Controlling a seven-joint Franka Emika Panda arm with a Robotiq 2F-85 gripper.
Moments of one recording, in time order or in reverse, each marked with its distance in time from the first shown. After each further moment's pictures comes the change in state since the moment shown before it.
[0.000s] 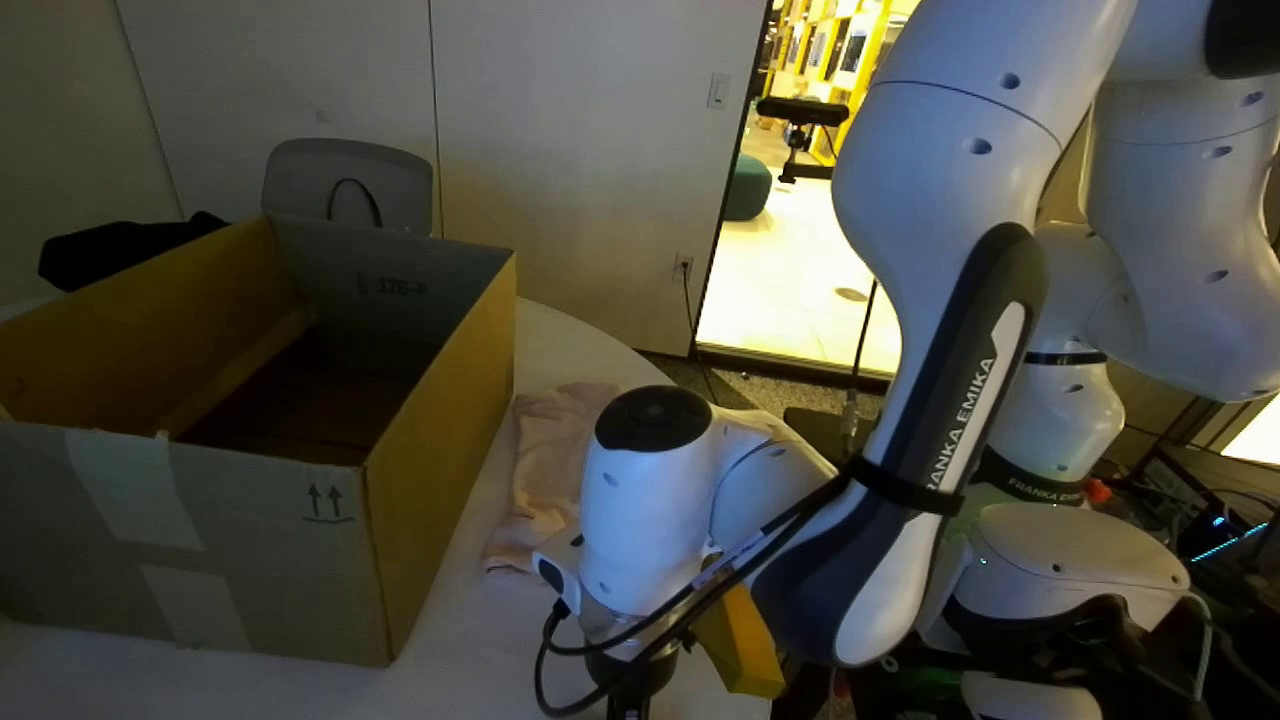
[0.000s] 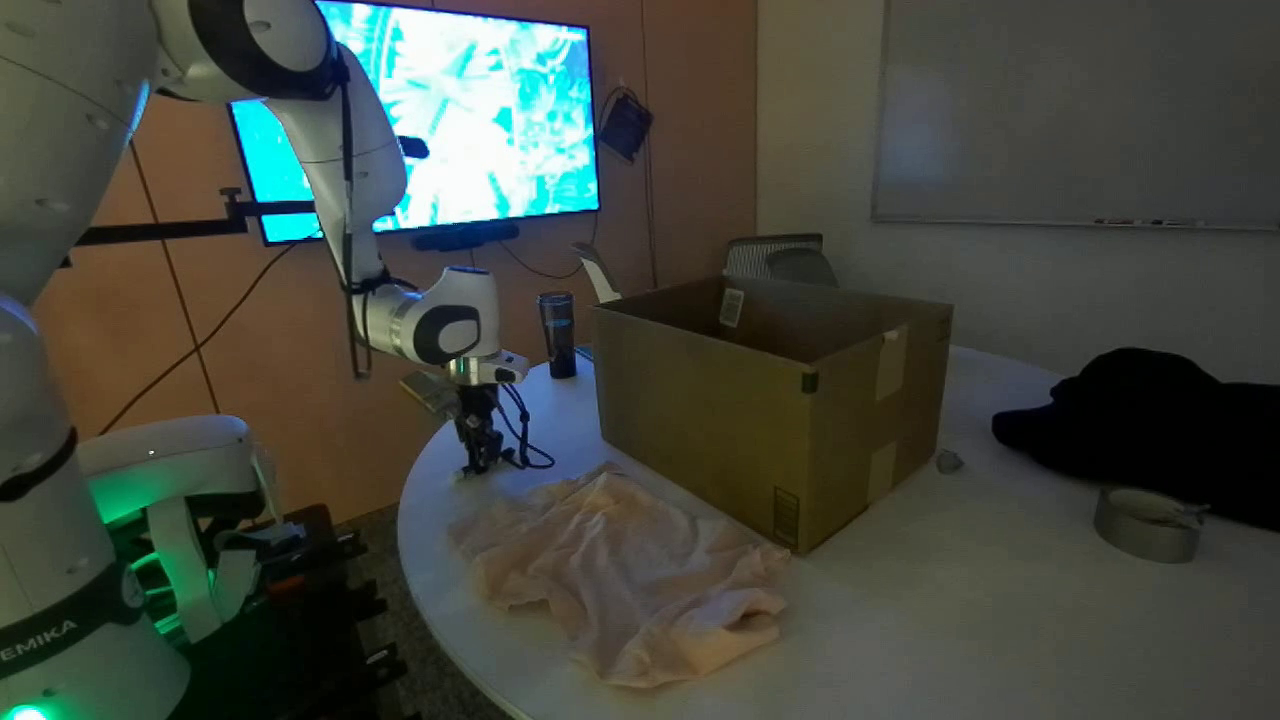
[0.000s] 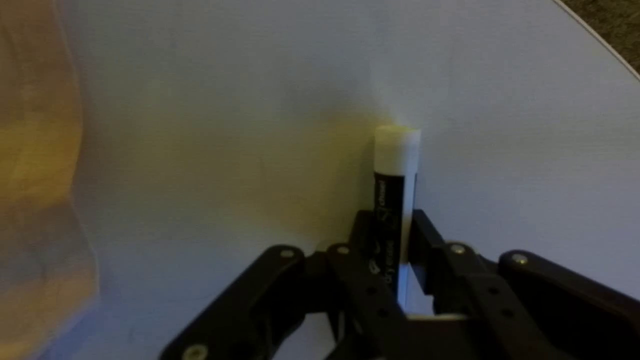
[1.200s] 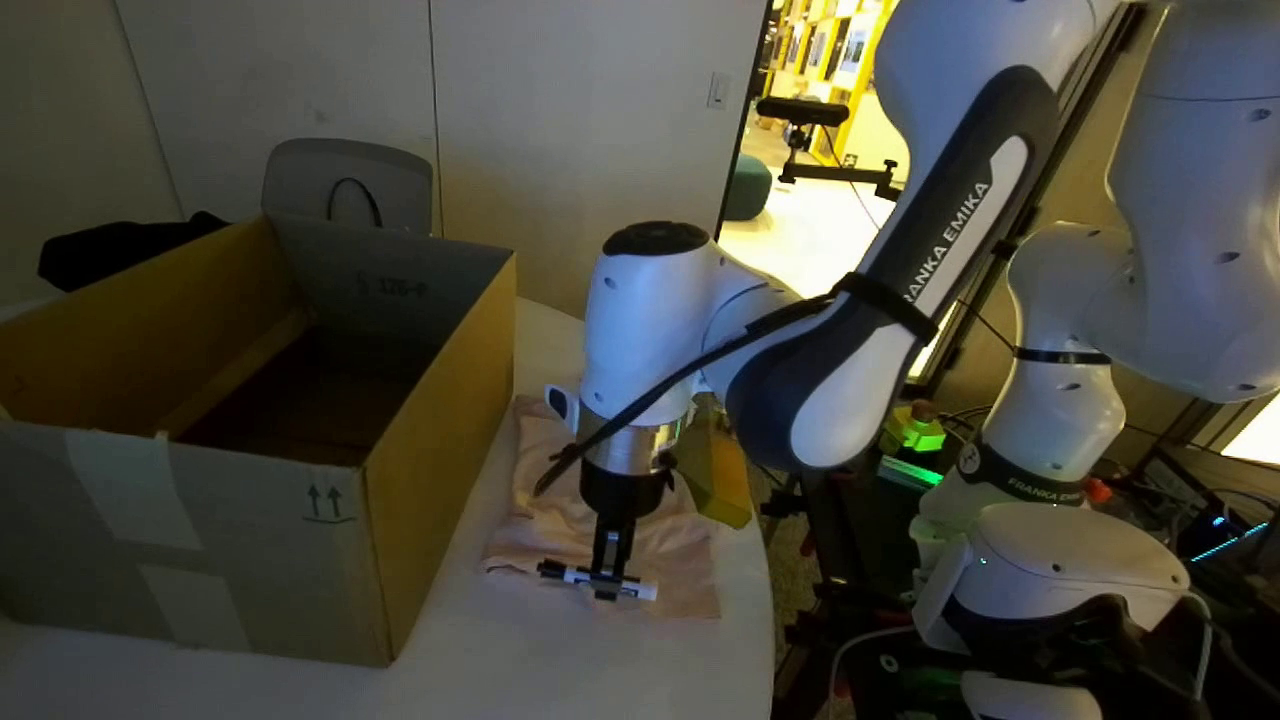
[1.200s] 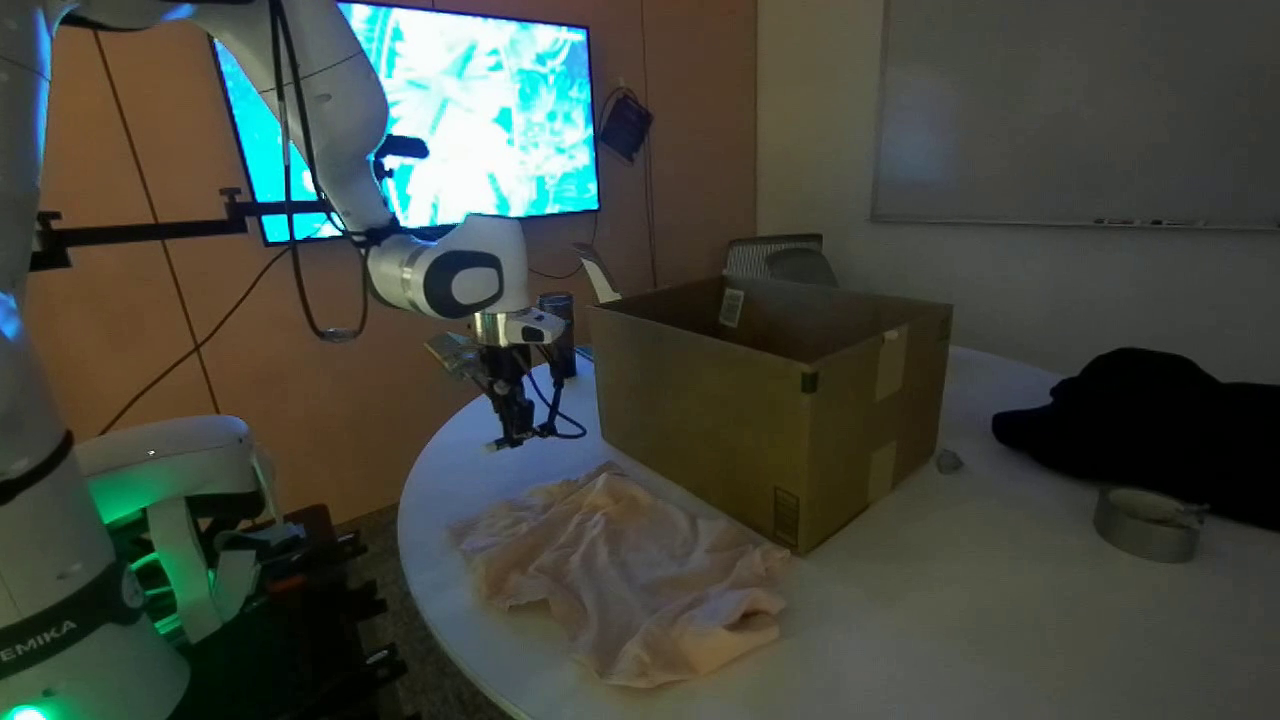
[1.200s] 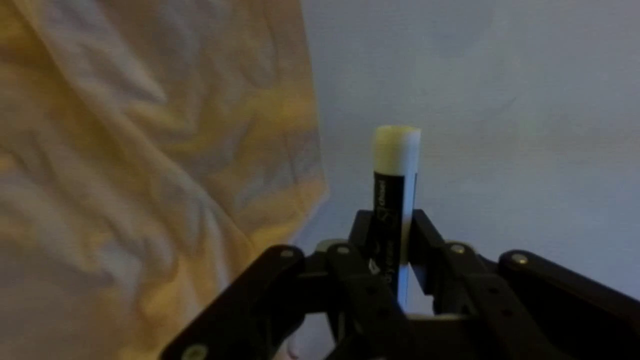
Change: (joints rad) arm -0.108 -0.252 -0.077 -0.121 -0.024 -0.106 0.024
